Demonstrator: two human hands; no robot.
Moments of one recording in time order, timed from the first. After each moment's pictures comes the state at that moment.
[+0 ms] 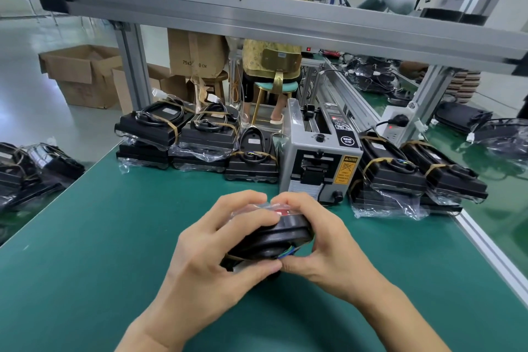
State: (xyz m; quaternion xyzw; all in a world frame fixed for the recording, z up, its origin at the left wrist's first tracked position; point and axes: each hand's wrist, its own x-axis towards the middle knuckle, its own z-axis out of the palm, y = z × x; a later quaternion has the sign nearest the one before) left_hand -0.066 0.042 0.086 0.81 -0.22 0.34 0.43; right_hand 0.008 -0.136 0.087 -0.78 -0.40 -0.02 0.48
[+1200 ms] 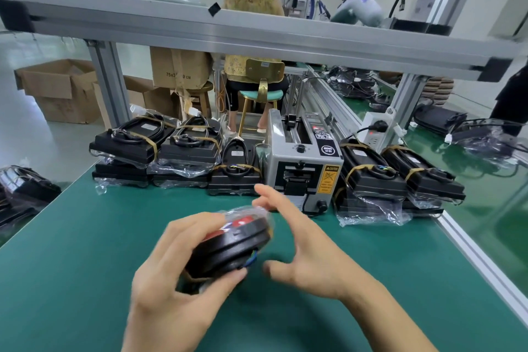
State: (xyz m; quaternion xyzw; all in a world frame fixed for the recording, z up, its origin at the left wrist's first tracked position) left_hand -0.067 0.038 0.082 0.78 -0.13 0.43 0.43; right_hand 0.026 -0.140 0.086 -0.82 -0.38 0.06 0.43
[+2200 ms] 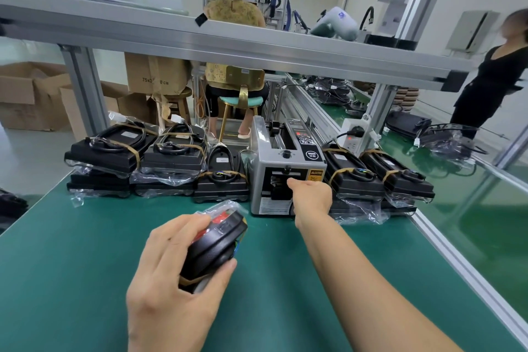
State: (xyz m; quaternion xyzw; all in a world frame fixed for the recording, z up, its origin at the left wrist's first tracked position) left_hand -0.055 0.032 0.070 0.78 -0.04 0.46 0.42; right_hand 0.125 -0.116 0.081 -0.70 0.25 -0.11 0.65
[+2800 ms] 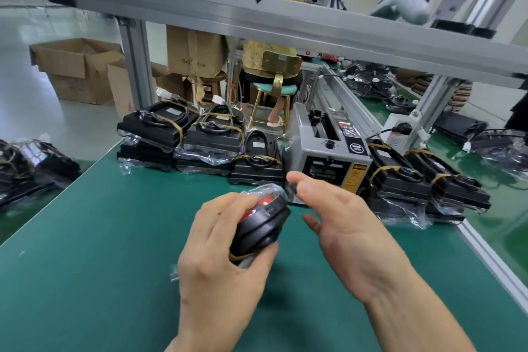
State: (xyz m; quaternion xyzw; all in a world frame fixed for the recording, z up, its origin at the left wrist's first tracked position) left_hand -0.060 0.030 0.075 0.78 -0.01 0.44 0.44; right_hand -0.008 -0.100 0.140 -0.65 -0.11 0.15 0.73
